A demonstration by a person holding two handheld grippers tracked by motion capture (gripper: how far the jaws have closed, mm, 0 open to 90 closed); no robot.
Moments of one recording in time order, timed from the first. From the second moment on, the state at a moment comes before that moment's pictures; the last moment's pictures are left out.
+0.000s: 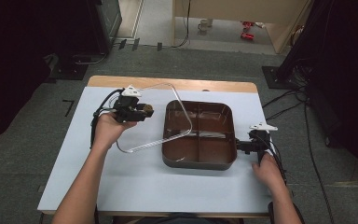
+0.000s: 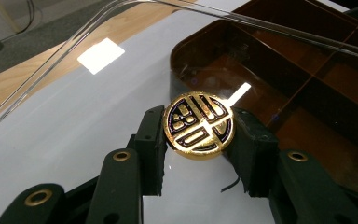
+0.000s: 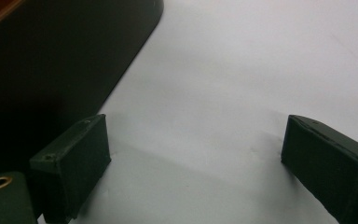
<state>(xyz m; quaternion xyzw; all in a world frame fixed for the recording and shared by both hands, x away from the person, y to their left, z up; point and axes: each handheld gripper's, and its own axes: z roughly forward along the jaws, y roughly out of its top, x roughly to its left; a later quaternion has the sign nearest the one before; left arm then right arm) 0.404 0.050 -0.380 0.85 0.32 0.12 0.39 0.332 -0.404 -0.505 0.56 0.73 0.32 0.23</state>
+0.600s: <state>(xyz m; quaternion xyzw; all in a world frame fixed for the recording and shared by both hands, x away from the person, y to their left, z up) 0.409 -0.006 -0.381 0.87 0.26 0.09 0.42 0.332 -0.404 -0.505 0.56 0.73 0.32 0.23</state>
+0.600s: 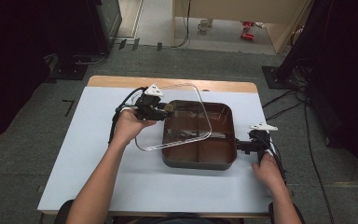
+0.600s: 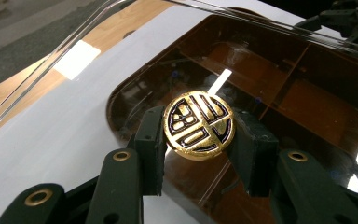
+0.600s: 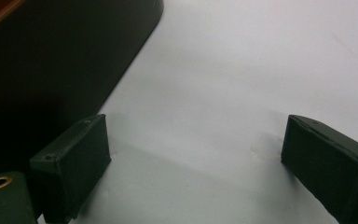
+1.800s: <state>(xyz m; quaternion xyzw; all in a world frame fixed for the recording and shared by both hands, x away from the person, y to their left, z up) 0.396 -0.094 -0.419 0.90 0.14 0.06 0.40 0.332 -0.404 -0.505 0.56 0.73 0.32 0.23</state>
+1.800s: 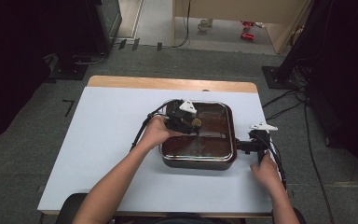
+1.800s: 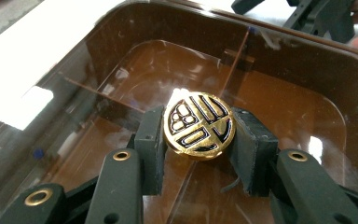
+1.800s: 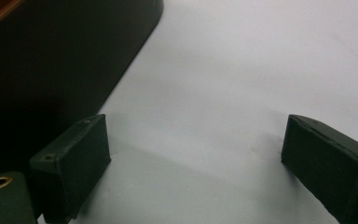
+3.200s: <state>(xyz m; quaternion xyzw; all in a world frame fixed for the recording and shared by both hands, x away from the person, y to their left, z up) 0.394 -0.086 -0.415 0.89 0.20 0.02 0.40 0.332 -0.404 -0.505 0.56 0.73 0.32 0.23</state>
